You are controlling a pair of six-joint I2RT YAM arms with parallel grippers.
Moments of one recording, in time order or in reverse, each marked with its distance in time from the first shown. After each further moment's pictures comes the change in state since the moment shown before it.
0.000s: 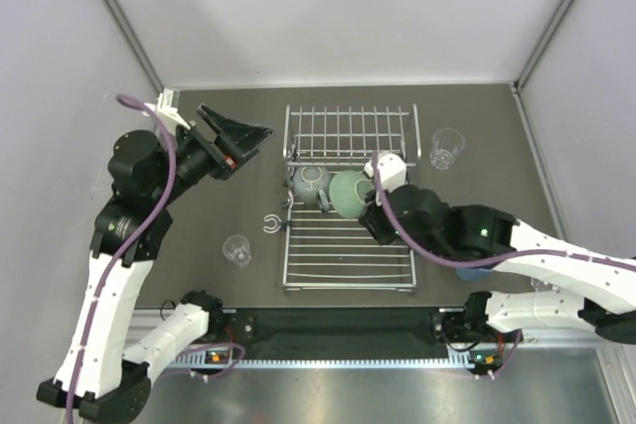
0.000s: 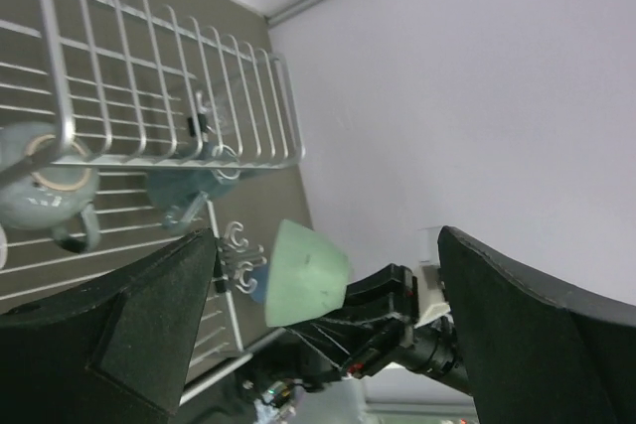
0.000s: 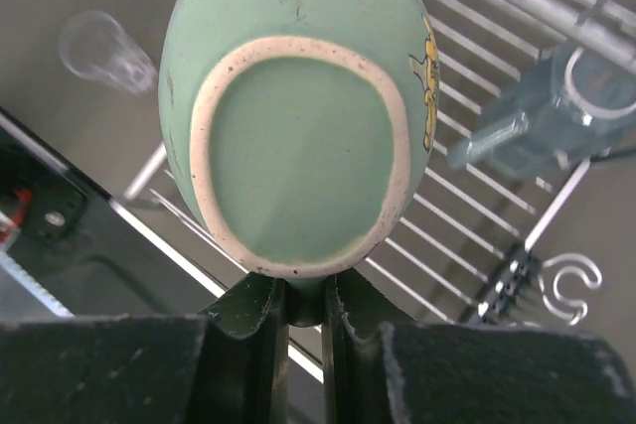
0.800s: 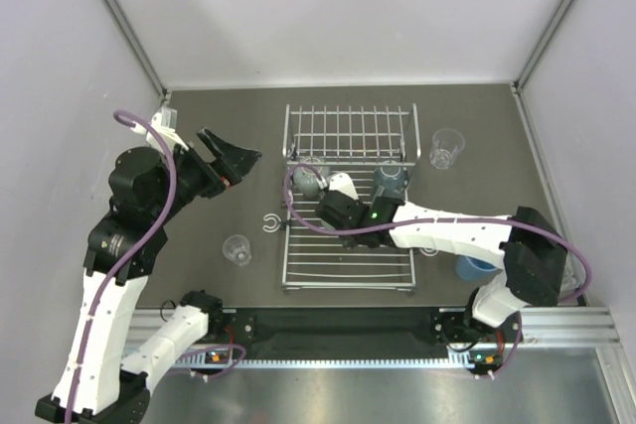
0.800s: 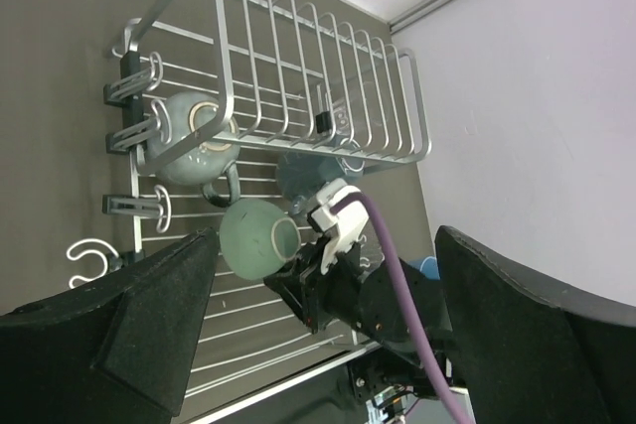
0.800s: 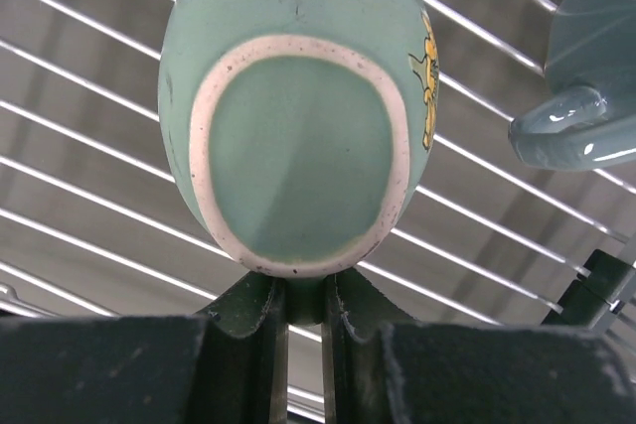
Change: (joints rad) left arm 0.000 -0.084 -0.020 -0.211 -0.187 0.262; right arm -0.111 0.537 -0.054 0.060 -0.022 0.121
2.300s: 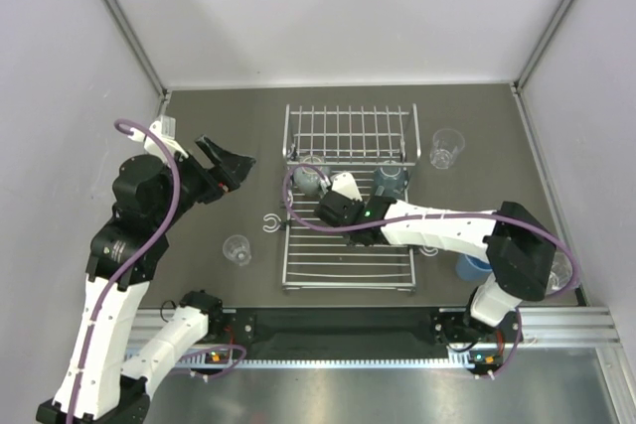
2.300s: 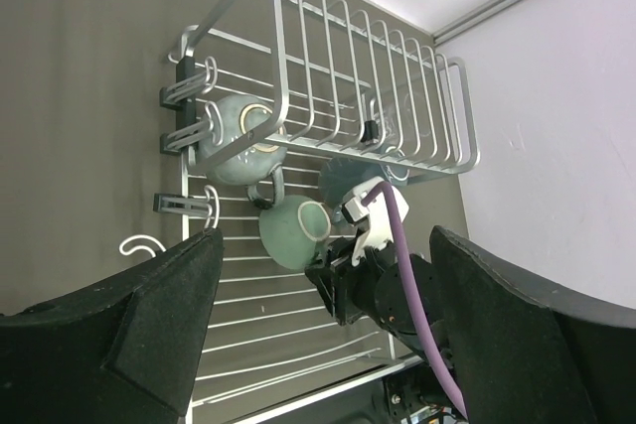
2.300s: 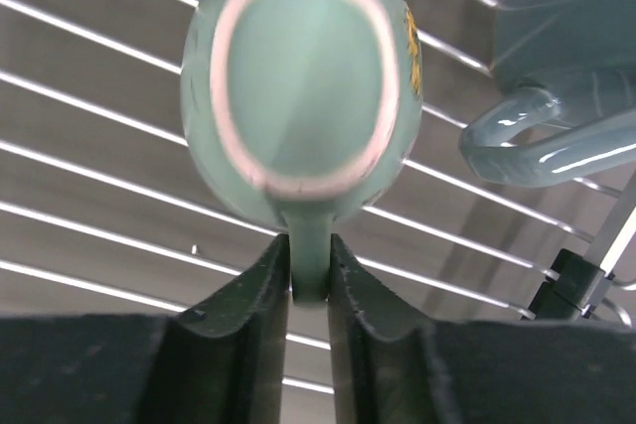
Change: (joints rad) left arm 0.000 -0.044 -0.062 -0.015 -0.084 0.048; right arm -0.031 0.063 -0.008 0.006 0.080 0.023
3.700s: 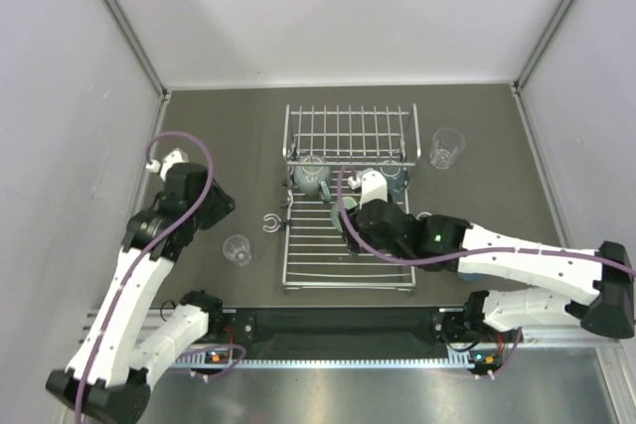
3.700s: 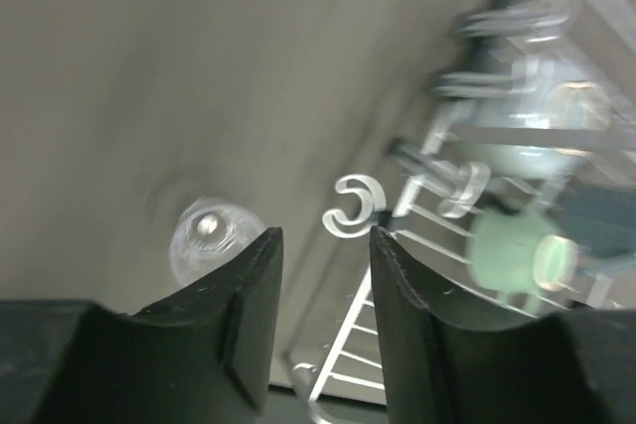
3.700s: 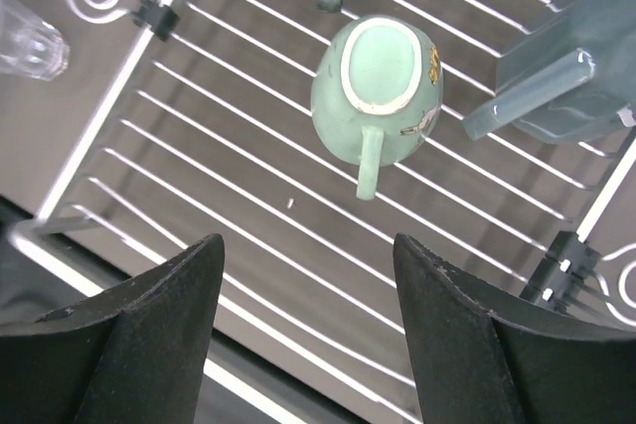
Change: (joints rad) left arm 0.000 0.030 -0.208 -0.196 -0.340 -0.070; right arm 0.109 -0.445 -0.149 0.092 -0.028 -0.043
